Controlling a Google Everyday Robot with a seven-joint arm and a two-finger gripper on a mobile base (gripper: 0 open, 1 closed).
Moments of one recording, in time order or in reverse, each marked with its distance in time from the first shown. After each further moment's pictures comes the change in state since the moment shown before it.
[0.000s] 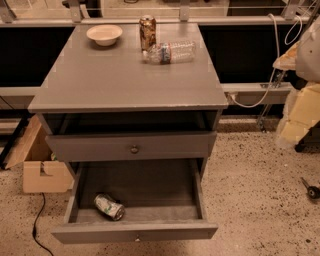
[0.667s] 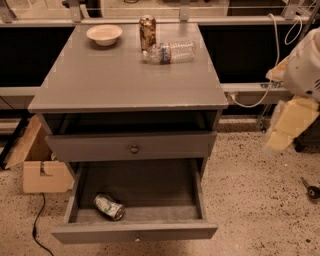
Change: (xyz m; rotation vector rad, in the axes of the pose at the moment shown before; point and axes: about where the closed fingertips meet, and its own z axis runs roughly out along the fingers) arm -0.003 0.004 0.027 -0.005 -0.025 0.031
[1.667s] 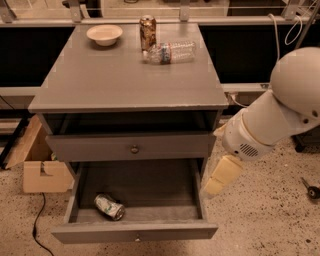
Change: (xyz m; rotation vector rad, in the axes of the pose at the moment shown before) arm -0.044 0.069 0.141 -0.206 -0.187 0.123
